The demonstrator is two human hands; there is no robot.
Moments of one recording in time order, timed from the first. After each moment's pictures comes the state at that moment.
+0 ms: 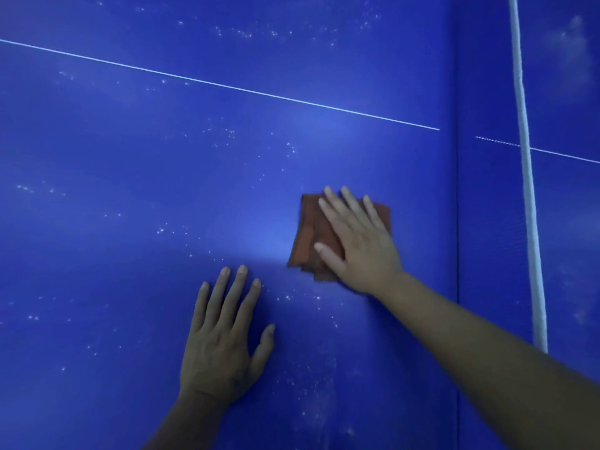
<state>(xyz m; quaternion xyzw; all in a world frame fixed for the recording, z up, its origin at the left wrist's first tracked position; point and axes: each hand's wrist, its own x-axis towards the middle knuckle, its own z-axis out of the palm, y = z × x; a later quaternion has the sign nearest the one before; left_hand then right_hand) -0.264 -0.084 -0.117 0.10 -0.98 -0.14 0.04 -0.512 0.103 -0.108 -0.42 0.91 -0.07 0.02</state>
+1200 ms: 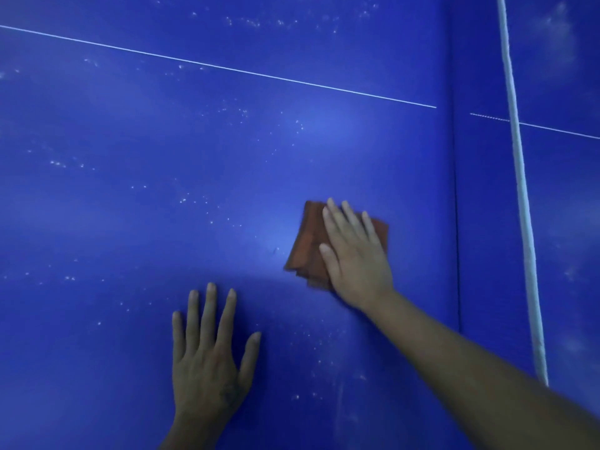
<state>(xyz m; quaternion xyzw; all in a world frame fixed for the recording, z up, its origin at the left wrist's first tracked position) -0.162 -0.080 -0.118 0.21 -0.97 -0.11 0.03 -0.414 0.103 -0.105 -0.35 0.93 -0.04 0.04</state>
